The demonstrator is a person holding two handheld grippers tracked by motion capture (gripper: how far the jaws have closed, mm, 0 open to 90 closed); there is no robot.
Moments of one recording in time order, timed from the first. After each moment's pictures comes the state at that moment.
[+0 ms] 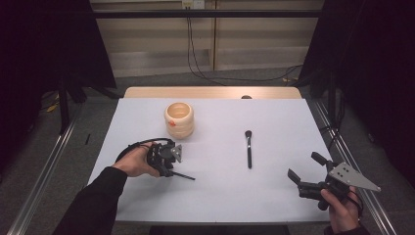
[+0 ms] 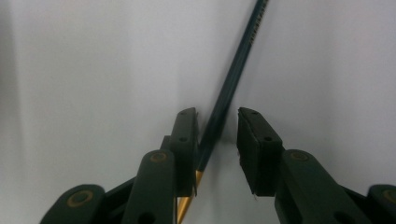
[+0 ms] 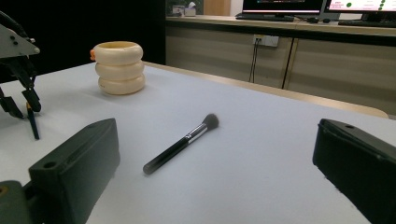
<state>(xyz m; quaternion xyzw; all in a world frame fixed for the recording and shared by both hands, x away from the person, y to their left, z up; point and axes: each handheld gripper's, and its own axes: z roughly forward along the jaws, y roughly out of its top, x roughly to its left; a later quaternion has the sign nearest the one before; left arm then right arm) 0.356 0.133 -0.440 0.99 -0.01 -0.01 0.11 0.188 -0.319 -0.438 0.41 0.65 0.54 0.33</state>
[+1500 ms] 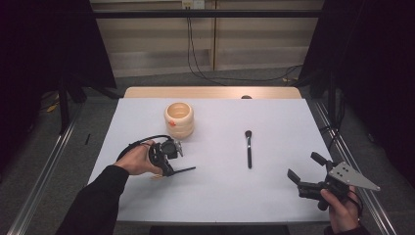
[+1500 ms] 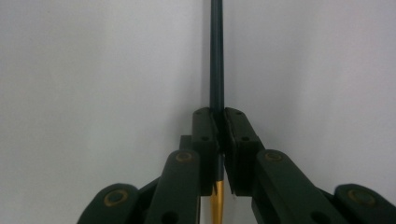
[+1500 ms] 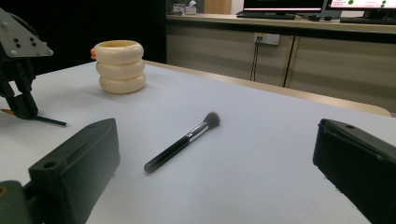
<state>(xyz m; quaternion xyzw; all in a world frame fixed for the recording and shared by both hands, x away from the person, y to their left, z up) 0.364 0.131 -0.442 0.99 0.09 -0.06 0.10 0.189 -0.319 -0.439 0.41 0.65 0.54 0.33</state>
